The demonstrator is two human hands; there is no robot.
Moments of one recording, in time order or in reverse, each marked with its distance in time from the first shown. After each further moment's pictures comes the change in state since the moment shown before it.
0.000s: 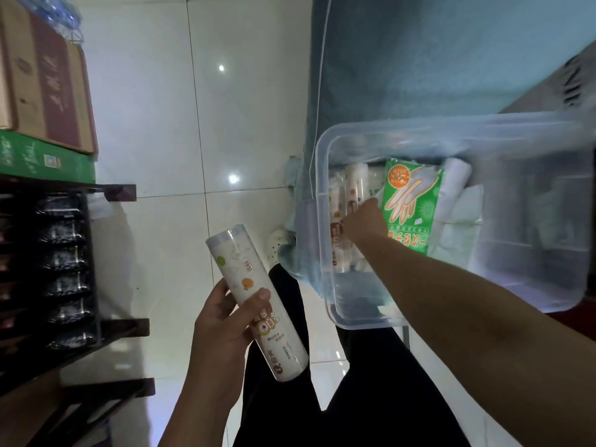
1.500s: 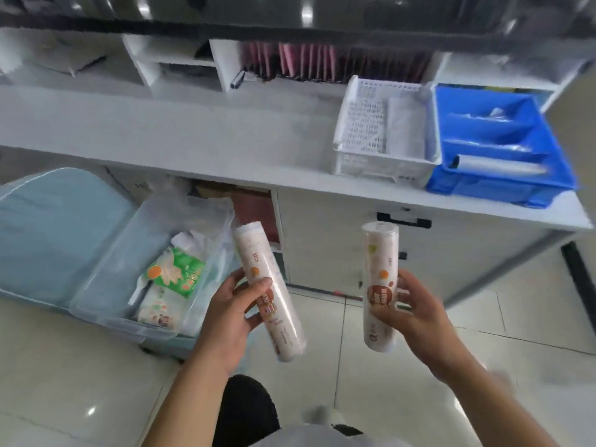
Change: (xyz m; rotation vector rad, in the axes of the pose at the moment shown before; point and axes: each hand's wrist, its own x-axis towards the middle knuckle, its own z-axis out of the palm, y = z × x) left_hand -0.328 -0.136 0.040 0.880 -1.196 0.048; right_hand -0.641 0.428 -0.018 1.296 0.806 0.023
